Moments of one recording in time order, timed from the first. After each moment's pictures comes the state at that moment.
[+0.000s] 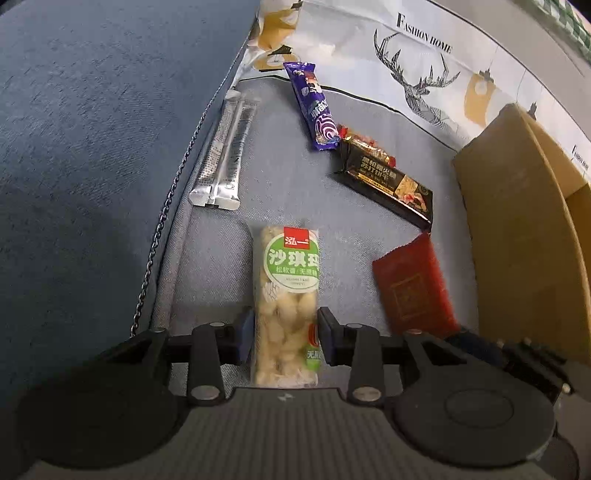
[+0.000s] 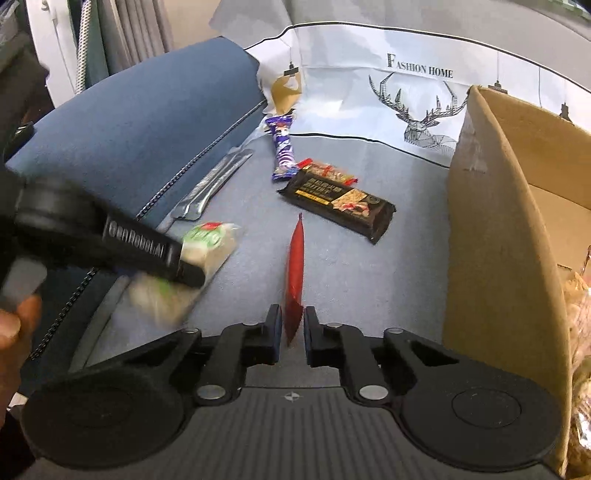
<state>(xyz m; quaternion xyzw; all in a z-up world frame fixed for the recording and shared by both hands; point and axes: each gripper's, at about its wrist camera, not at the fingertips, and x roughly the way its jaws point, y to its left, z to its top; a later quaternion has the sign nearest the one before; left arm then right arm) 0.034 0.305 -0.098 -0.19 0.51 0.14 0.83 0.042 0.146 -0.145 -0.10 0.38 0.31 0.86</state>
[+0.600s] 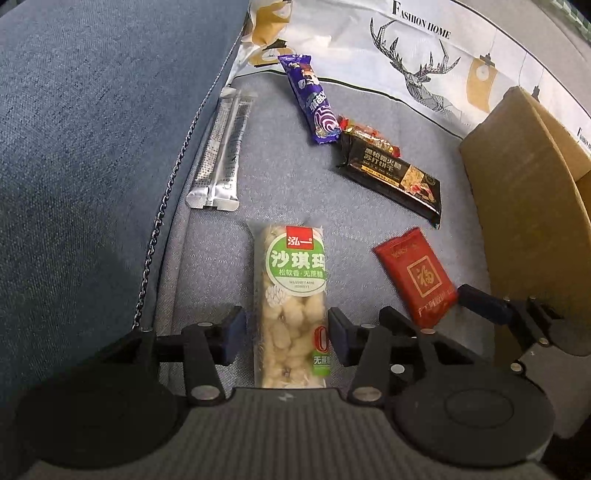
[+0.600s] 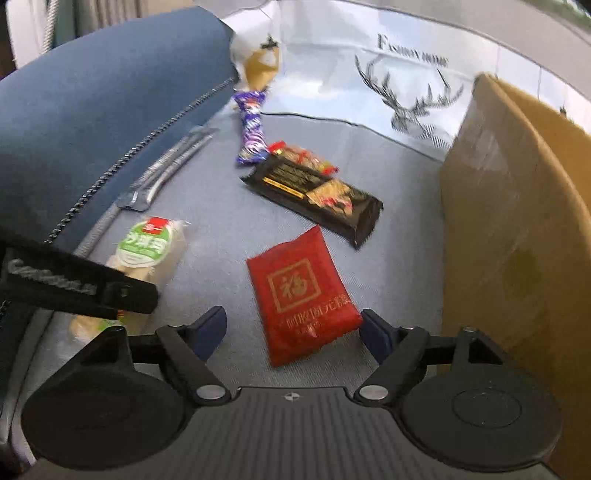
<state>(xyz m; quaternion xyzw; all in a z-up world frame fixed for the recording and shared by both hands) 0.040 0.303 -0.104 -0.16 0.52 0.14 0.83 0.076 0.169 -0.172 -0.14 0.40 0.26 0.86</state>
